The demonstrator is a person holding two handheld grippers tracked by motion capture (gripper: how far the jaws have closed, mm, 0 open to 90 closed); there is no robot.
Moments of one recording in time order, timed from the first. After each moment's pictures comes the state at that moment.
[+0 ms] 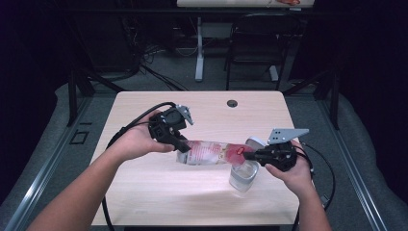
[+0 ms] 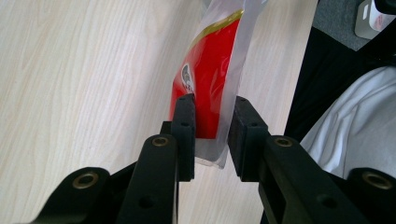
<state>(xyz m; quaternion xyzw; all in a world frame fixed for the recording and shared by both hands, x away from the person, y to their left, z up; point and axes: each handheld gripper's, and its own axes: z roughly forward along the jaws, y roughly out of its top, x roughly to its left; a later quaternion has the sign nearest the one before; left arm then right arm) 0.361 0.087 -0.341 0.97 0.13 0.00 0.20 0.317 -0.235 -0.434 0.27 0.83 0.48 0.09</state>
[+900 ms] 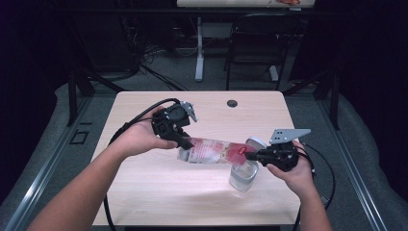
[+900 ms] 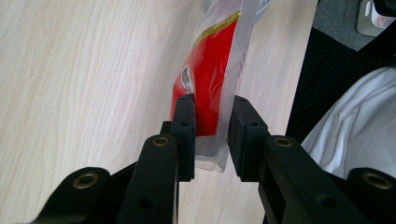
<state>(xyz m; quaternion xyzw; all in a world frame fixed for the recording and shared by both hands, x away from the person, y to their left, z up) 0.363 0.078 -0.332 0.97 0.12 0.00 0.20 0.318 -0.240 -0.437 0.28 0.83 0.48 0.08</state>
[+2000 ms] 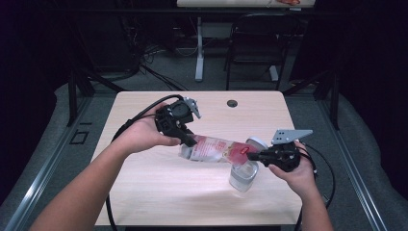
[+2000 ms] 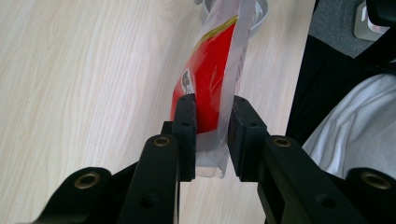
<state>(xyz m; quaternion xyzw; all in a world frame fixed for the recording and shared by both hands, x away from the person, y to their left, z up) 0.365 0.070 -0.323 0.97 0.12 0.01 0.21 0.317 -0.245 -0.439 0.28 0.83 0.47 0.08</state>
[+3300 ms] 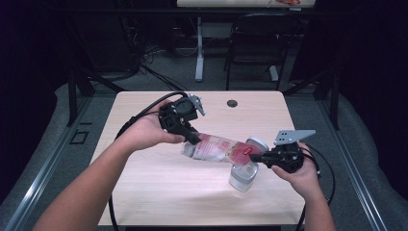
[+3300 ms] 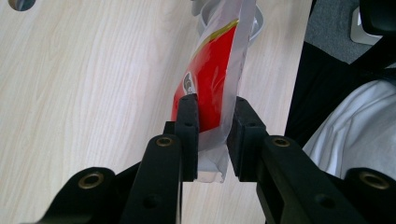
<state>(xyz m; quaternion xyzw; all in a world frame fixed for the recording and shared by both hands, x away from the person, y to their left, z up) 0.367 0.062 -0.316 0.97 0.11 0.01 0.21 0.313 -0.251 -0.436 0.29 0.83 0.46 0.08</state>
